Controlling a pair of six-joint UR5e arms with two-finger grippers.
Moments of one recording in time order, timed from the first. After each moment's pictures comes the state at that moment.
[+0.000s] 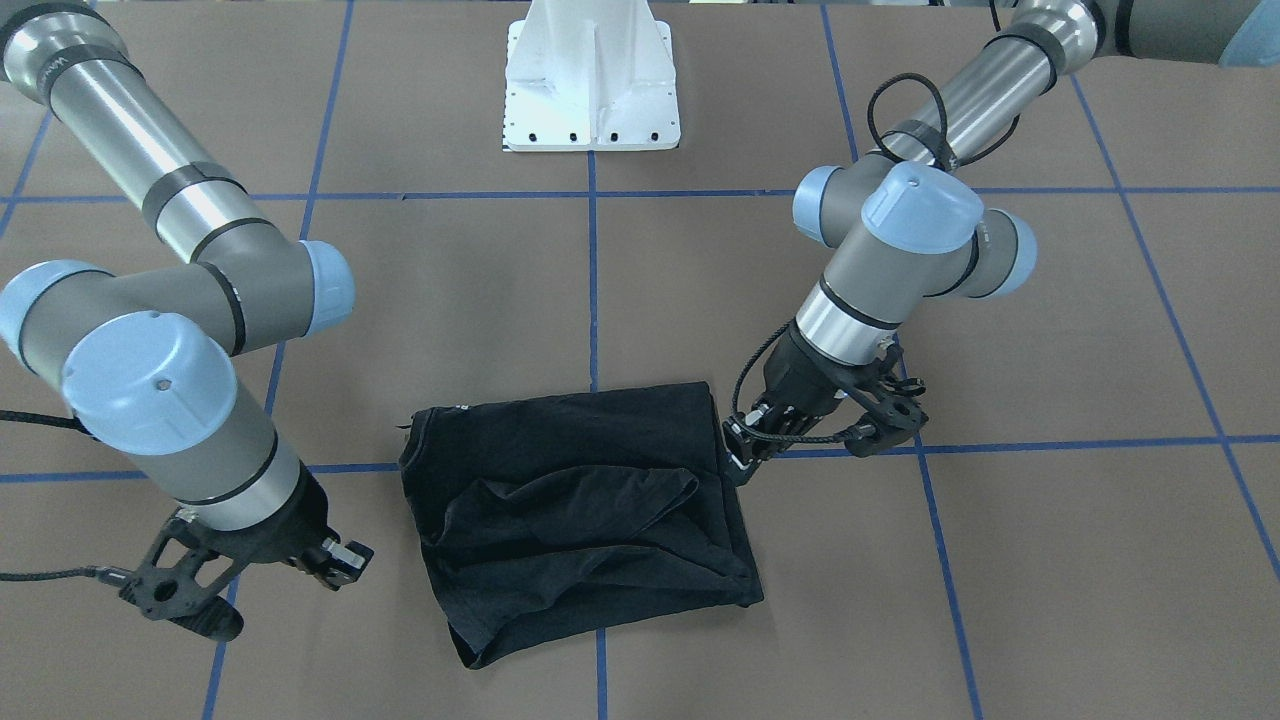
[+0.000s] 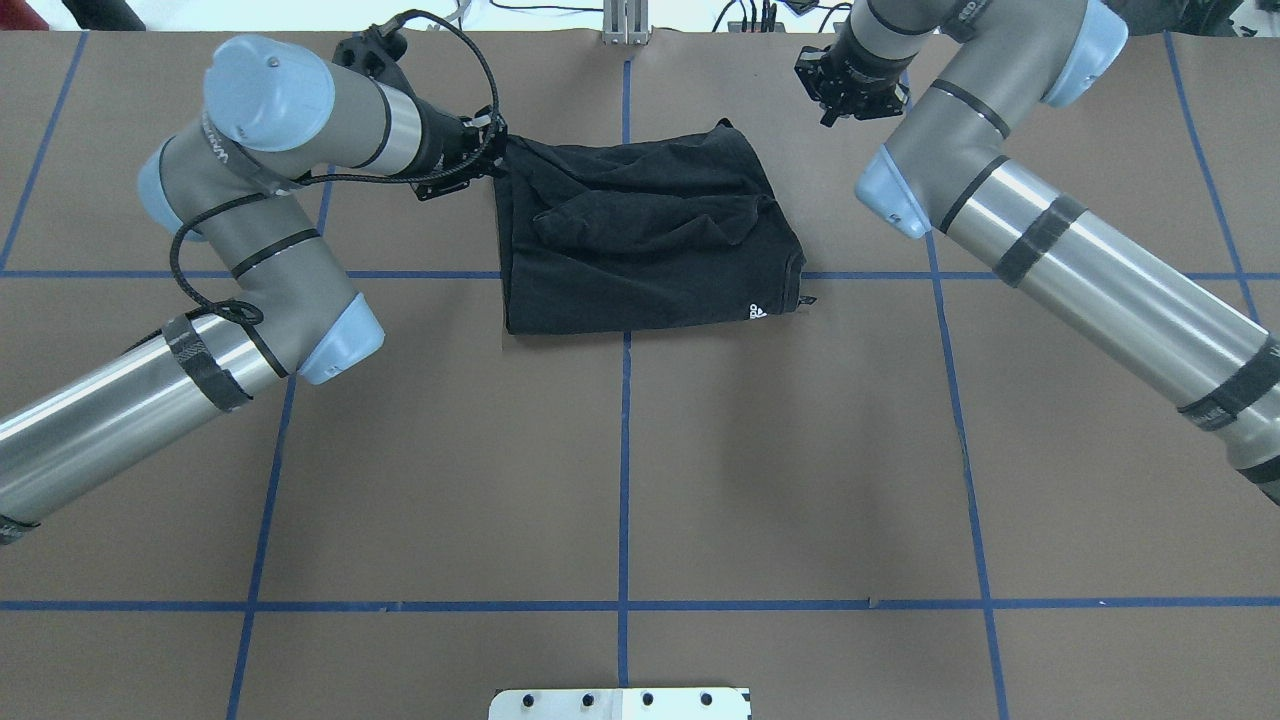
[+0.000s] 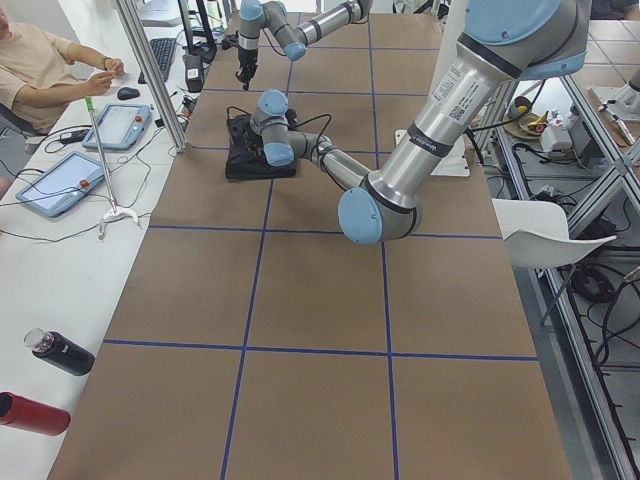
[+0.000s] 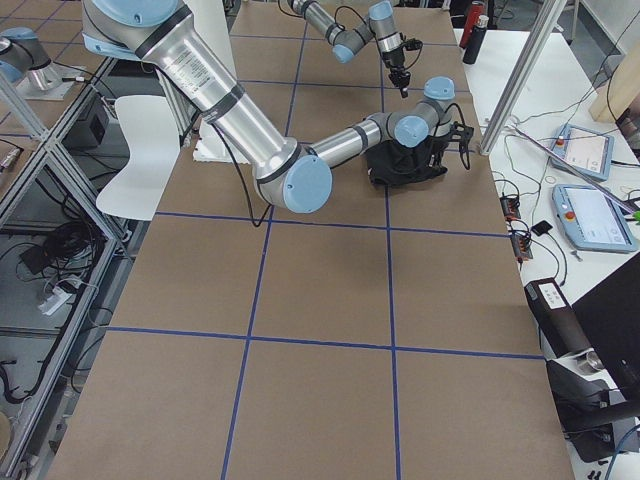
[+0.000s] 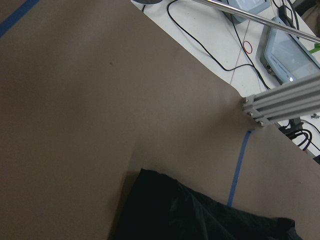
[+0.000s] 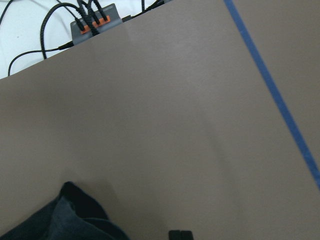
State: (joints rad) left arm -0.78 -2.27 -1.36 -2.30 -1.88 -1.69; right arm 0.98 -0.79 1.19 -1.25 2.05 1.27
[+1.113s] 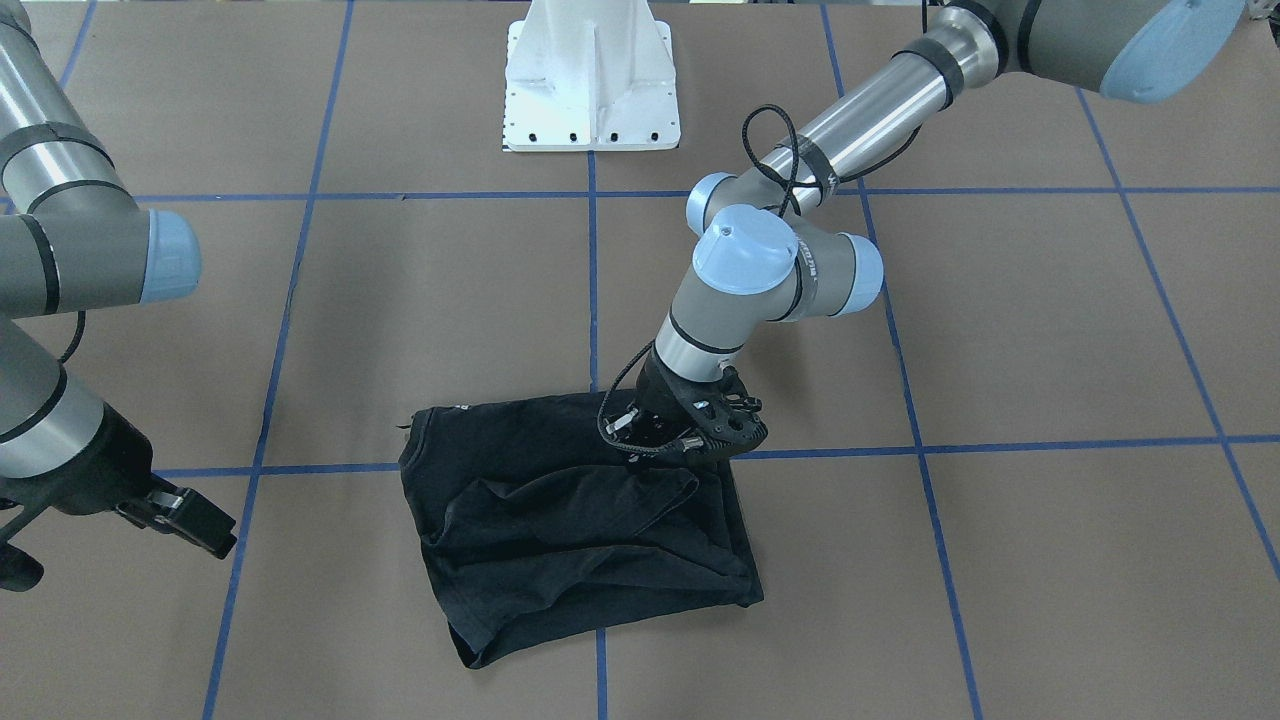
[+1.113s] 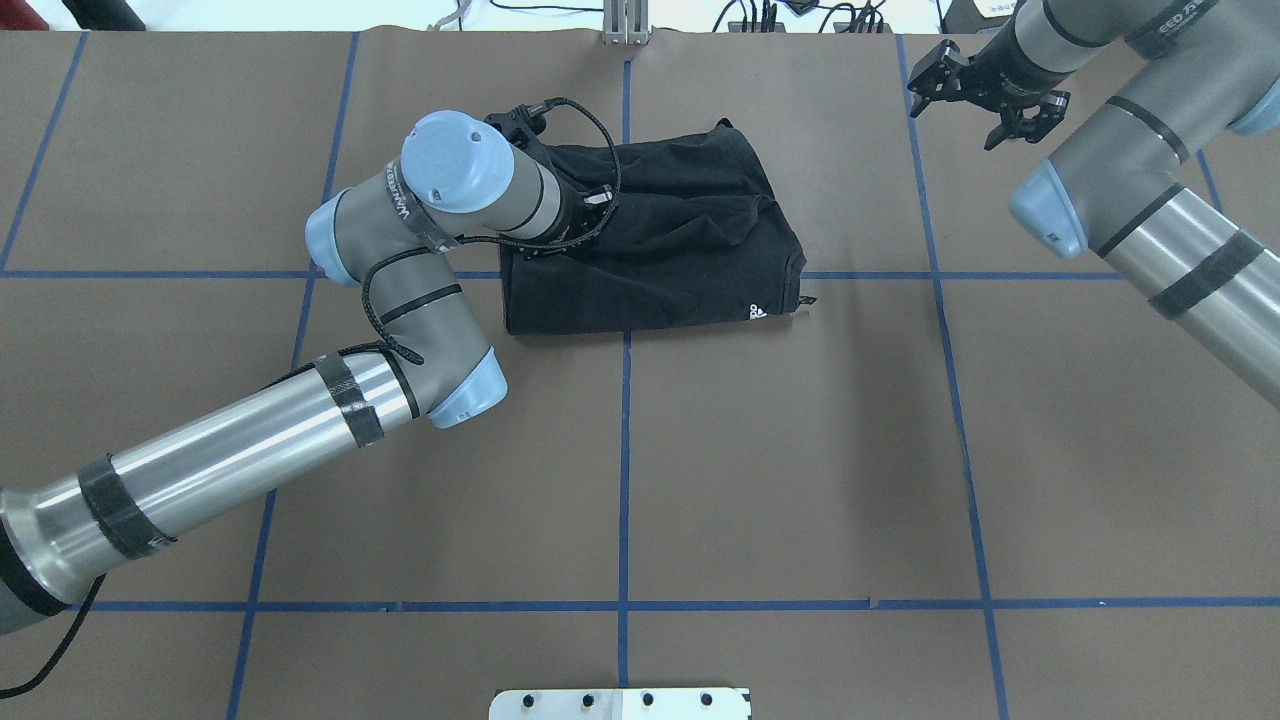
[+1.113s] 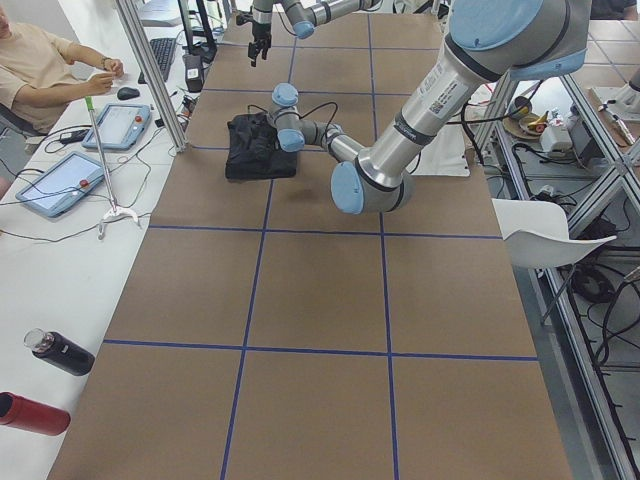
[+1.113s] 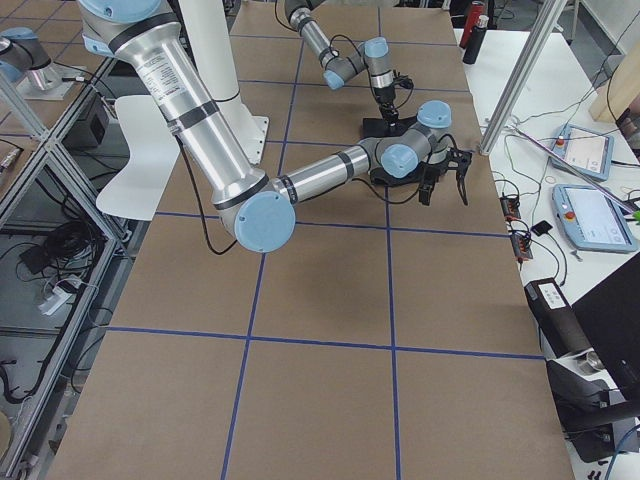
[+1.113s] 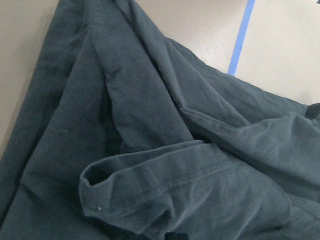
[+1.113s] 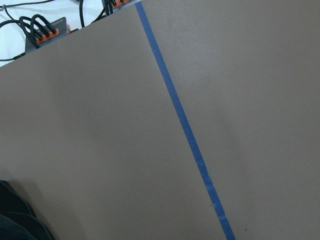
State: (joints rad) left arm -0.66 -2.45 -1.12 -2.27 -1.83 -1.62; right arm 1.07 -1.00 1.39 -1.25 2.13 1.20
